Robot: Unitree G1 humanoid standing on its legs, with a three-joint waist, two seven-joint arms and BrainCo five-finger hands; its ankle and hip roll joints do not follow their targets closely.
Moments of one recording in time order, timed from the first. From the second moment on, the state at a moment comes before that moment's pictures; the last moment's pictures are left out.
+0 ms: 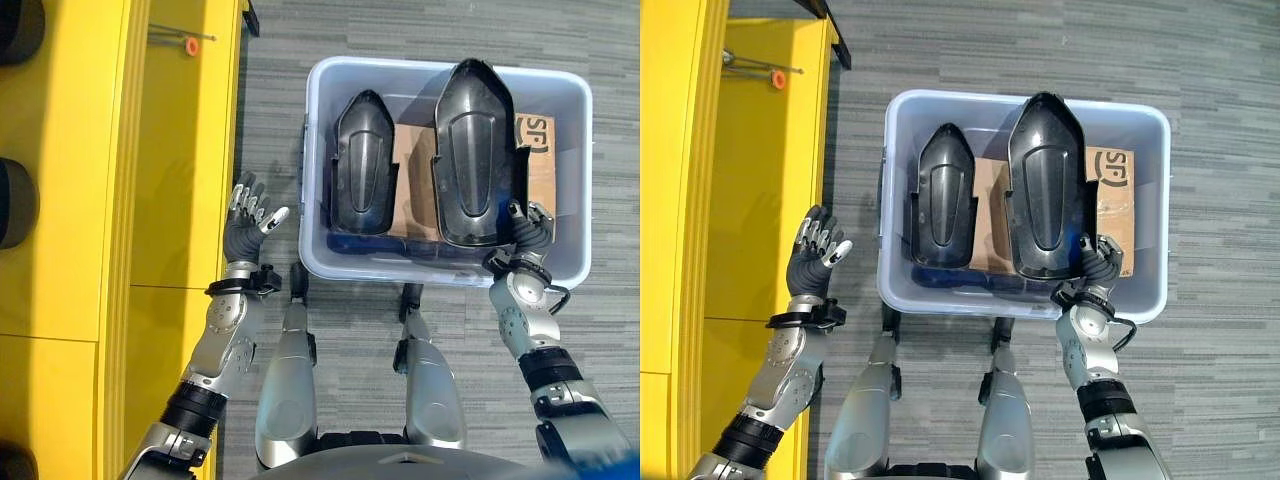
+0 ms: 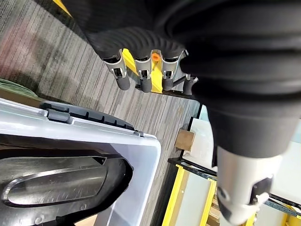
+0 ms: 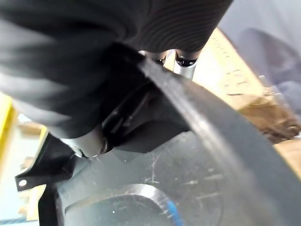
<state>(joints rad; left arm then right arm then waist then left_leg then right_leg) -0.08 0.37 -0.22 0.01 -0.62 -0.31 0.27 -0.30 -0.33 0.05 0.40 0.52 -0.27 -0.51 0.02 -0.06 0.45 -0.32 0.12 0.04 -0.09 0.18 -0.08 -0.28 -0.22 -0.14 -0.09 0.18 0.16</state>
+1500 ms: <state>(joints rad) 0.18 0.28 -0.08 0.01 -0.57 -0.24 0.08 0.02 -0.40 0.01 0.01 0.53 -0.23 -0.21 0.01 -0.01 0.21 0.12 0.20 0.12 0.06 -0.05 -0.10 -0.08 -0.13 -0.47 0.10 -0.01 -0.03</state>
